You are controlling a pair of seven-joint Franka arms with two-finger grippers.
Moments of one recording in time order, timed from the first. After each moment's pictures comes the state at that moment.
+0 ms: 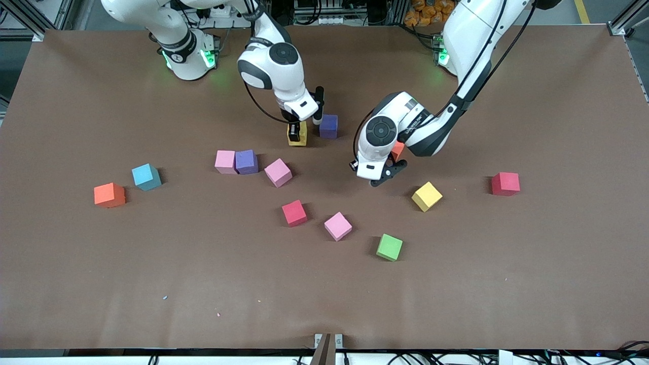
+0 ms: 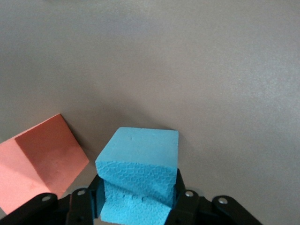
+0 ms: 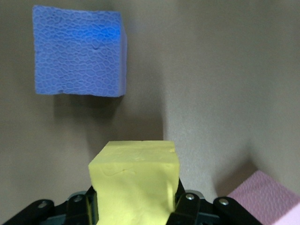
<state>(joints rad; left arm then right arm) -0.33 0.56 -0.40 -1.91 0.12 2.27 -1.38 0.75 0.32 0.16 -2.28 -0.26 2.64 -0.43</state>
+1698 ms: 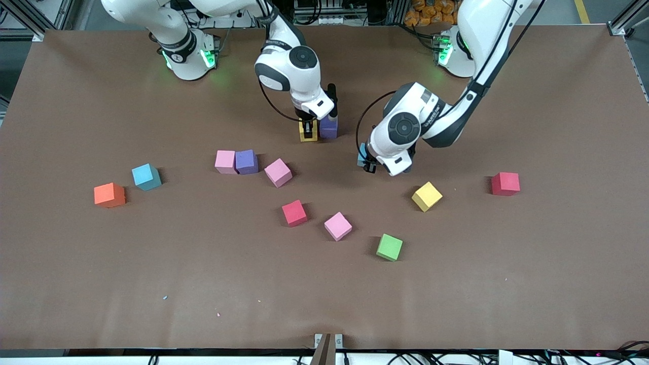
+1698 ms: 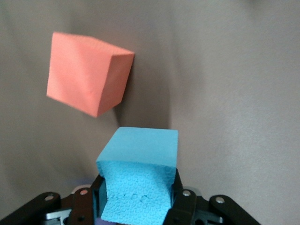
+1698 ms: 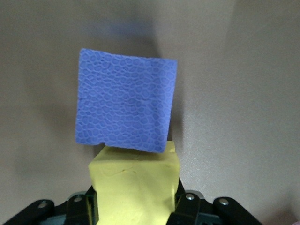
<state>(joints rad) -0.28 0.45 -0.43 -1.98 -0.09 2.28 -2.03 0.76 0.41 0.23 -2.18 -0.23 2.56 -0.45</state>
